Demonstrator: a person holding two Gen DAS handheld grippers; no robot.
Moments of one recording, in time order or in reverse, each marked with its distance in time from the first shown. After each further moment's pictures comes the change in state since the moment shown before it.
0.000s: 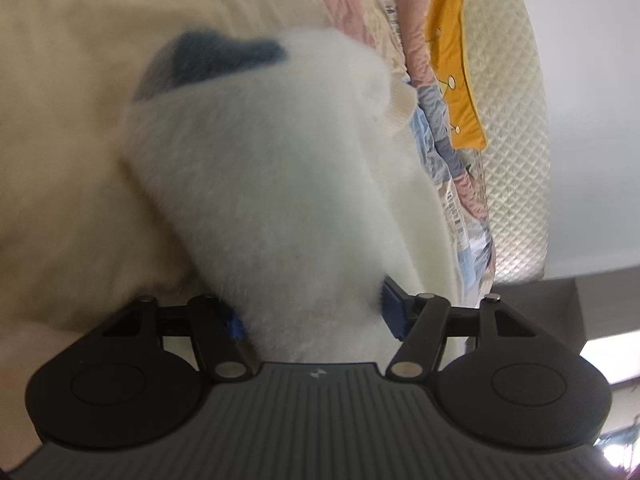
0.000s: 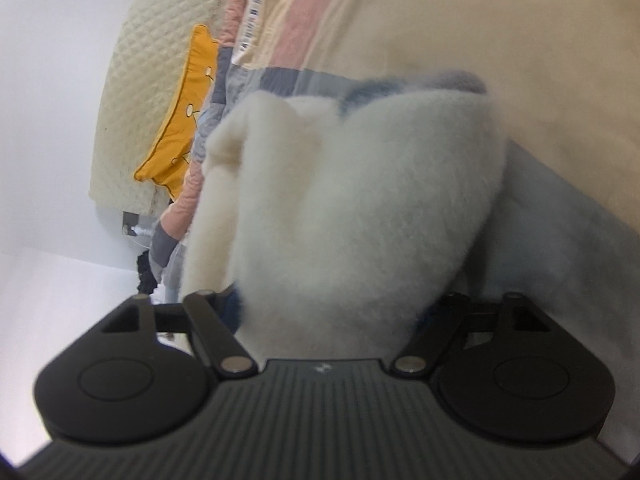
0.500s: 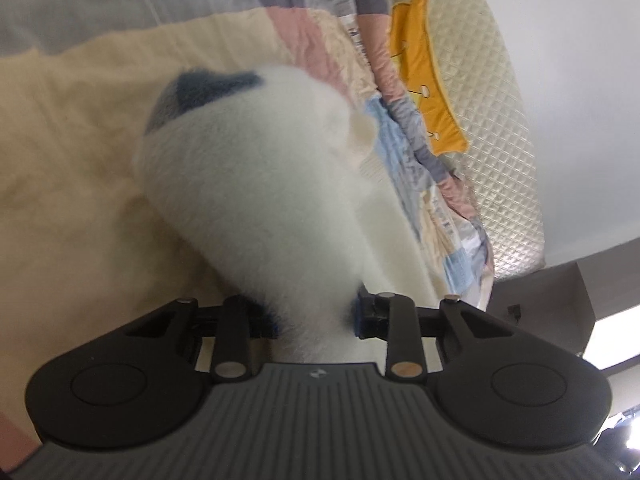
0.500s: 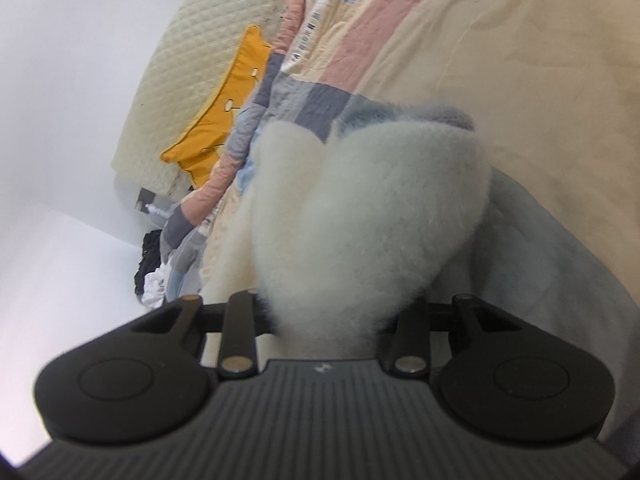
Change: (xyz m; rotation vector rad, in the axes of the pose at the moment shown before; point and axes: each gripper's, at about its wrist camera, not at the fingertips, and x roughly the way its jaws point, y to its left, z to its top) left arm -0.049 -0.026 -0.009 0.100 -0.070 -0.022; right arm -0.038 0.020 -0.006 -0.185 -0.043 0.035
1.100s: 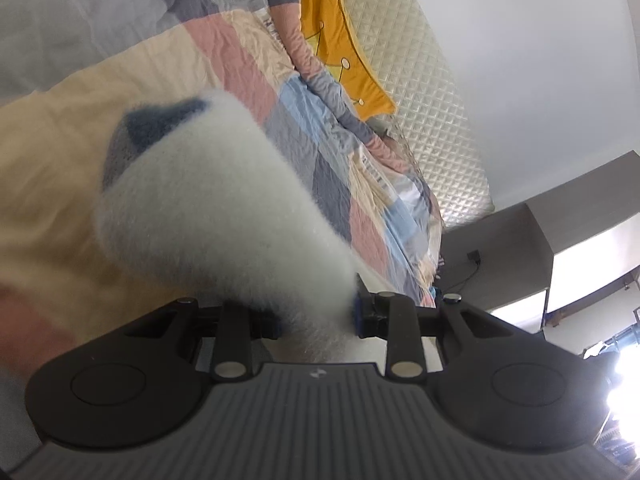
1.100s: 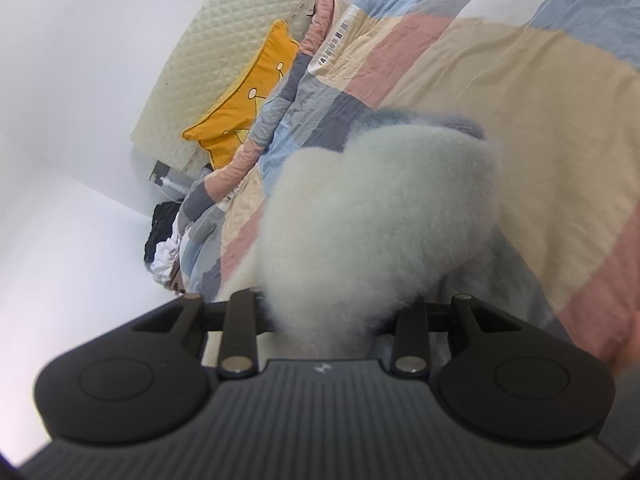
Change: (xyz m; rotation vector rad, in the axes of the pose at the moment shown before) left arm -0.111 -0.044 -0.046 0.151 0.072 -0.128; right arm -0.109 0.038 0.010 -0.091 0.060 -0.017
